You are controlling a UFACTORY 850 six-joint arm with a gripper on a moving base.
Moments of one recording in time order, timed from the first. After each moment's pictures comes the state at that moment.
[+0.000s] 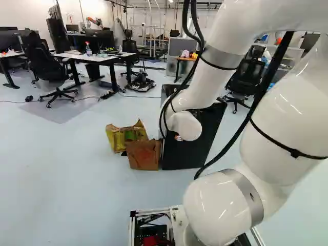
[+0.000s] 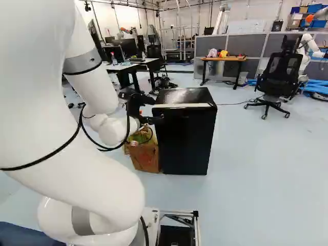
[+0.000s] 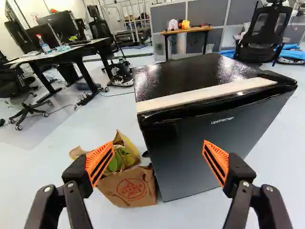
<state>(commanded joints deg) 11.1 0.4 -15.4 23.9 55.6 0.0</state>
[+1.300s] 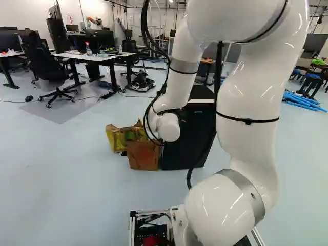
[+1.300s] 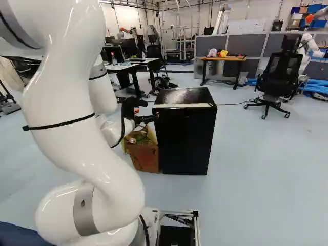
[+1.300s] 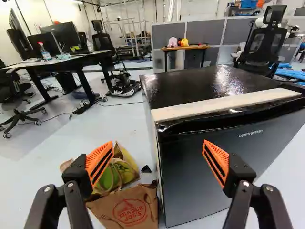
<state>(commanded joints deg) 18.4 -18.2 -25.1 31.7 70.5 0.0</state>
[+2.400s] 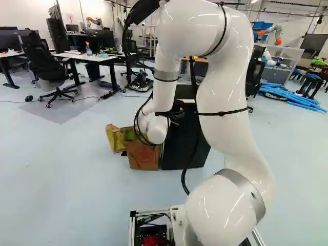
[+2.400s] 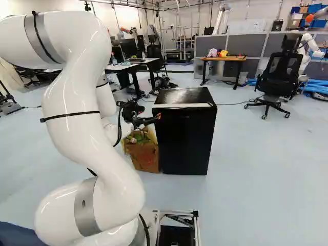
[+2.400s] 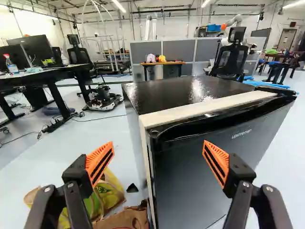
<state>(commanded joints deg) 22.0 -30.5 -33.7 45.2 80.2 0.0</state>
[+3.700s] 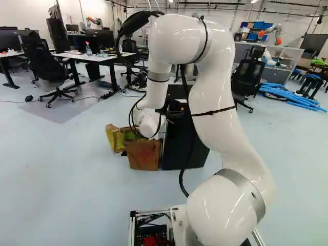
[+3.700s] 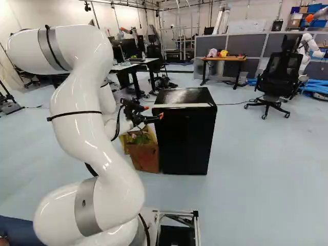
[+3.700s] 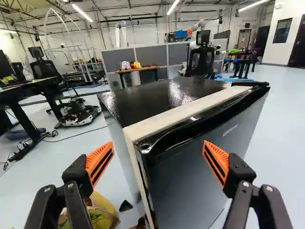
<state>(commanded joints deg) 23.2 -36.2 -42.7 57.5 79.9 0.0</state>
